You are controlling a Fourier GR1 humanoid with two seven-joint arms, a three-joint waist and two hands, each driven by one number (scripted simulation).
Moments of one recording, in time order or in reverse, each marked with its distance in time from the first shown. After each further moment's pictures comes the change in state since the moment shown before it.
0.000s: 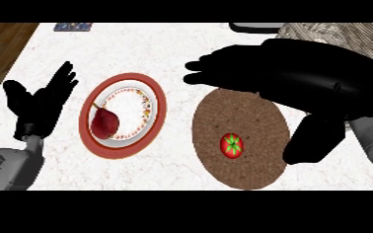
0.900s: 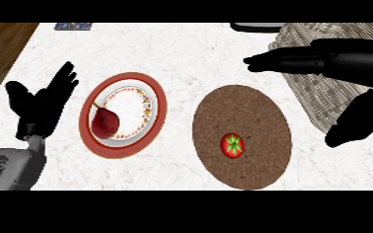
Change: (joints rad) left arm 0.003 -0.046 0.051 0.014 -0.058 -0.041 -0.001; right arm 0.188 -0.056 -0.216 0.177 0.038 0.221 -0.335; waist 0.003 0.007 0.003
